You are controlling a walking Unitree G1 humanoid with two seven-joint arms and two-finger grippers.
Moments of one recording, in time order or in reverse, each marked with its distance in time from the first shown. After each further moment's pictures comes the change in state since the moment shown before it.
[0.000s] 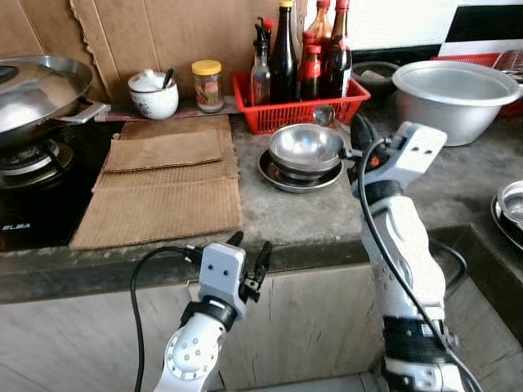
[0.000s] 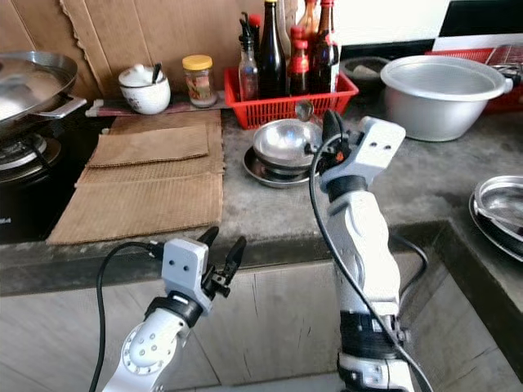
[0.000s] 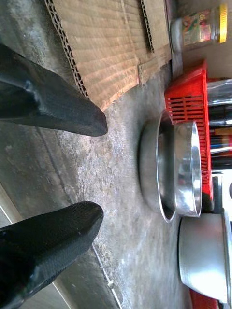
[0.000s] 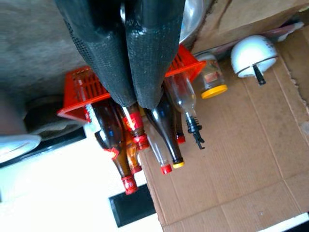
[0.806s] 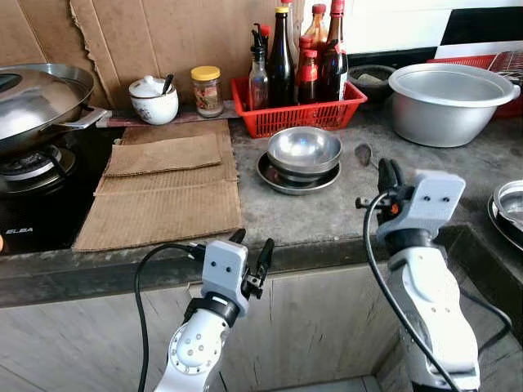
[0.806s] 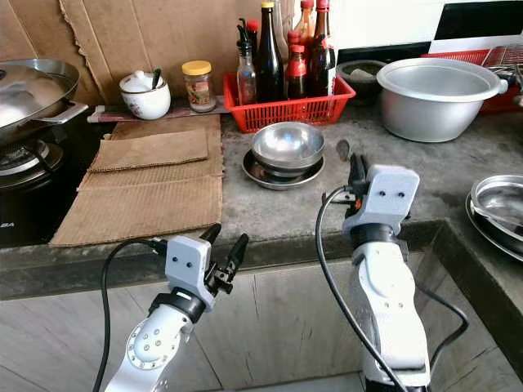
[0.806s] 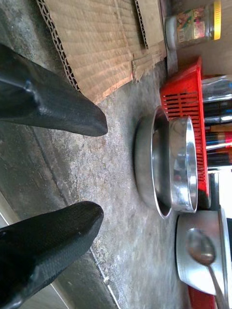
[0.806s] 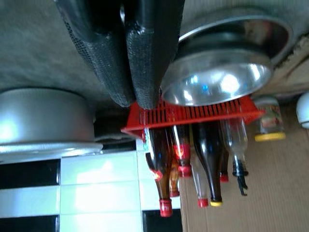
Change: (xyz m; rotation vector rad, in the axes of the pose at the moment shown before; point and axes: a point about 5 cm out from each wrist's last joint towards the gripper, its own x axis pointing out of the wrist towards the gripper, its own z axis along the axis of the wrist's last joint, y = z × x) left arm 0.004 0.000 -0.002 -0.005 -0.006 -0.001; right arm -0.053 -0.023 -0.010 -0.308 0.089 -0.116
